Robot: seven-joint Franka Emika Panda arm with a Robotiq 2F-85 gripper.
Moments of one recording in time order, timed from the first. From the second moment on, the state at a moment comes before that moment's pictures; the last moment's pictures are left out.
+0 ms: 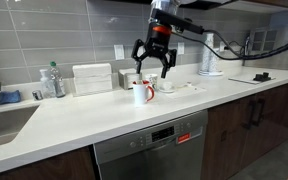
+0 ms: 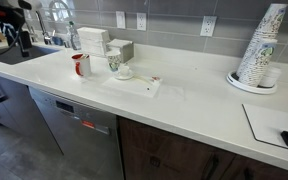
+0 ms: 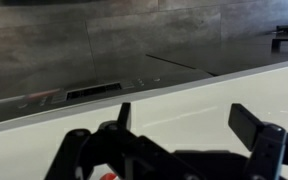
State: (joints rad) arm 0.16 -0.27 0.16 -2.33 0.36 2.08 0.23
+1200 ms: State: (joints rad) arm 0.22 -0.15 0.28 -2.49 0.34 2.45 0.36
